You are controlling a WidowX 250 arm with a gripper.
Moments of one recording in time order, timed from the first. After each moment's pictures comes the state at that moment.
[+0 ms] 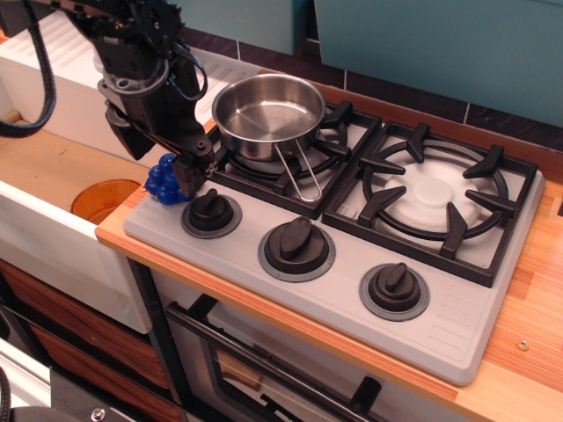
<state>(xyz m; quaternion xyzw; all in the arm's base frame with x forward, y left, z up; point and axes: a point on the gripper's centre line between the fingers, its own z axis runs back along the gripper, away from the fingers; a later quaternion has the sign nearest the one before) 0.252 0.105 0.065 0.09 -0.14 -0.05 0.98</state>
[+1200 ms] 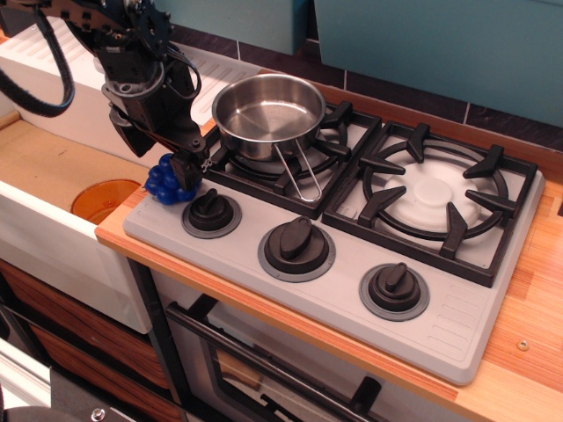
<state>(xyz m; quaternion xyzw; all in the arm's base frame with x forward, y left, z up) 0.272 0.122 0.044 0.09 -0.15 -0.06 0.98</state>
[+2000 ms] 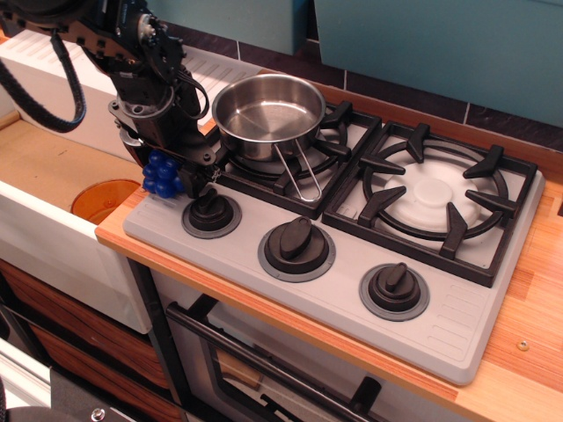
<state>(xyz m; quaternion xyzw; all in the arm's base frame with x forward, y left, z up) 0.276 0.114 0.023 0.09 -0.15 -0.03 0.98</state>
